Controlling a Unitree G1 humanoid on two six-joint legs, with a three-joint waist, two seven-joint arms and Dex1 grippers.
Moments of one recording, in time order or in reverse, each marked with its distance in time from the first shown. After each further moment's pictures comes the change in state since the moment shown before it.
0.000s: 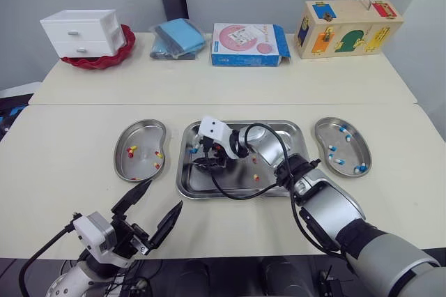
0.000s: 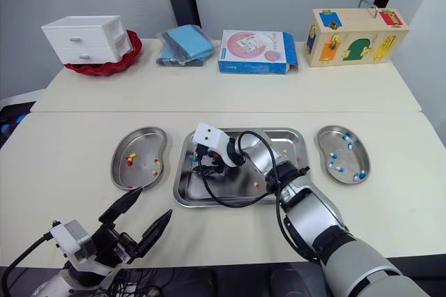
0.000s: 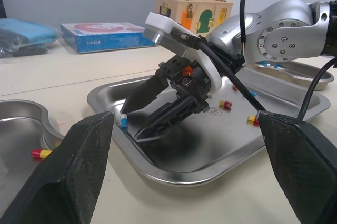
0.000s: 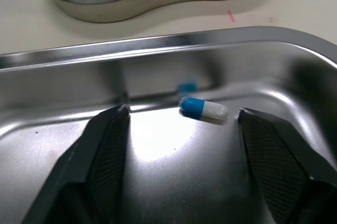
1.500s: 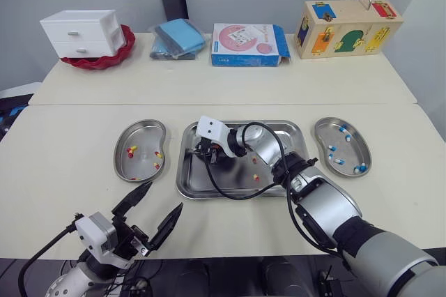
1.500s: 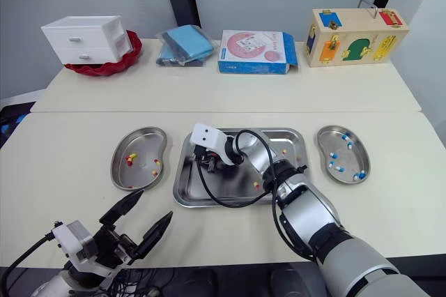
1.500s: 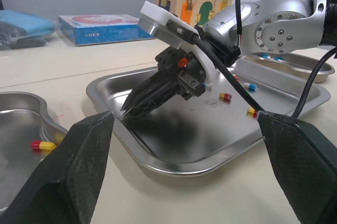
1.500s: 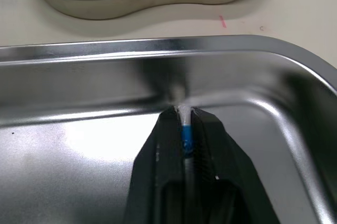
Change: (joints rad) left arm 0.005 0.010 0.000 0.001 0.012 0.015 0.009; right arm -0.032 0.011 -0.029 0.076 -0.077 -0.084 -0.020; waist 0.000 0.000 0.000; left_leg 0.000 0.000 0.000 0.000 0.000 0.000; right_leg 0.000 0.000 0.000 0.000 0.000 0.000
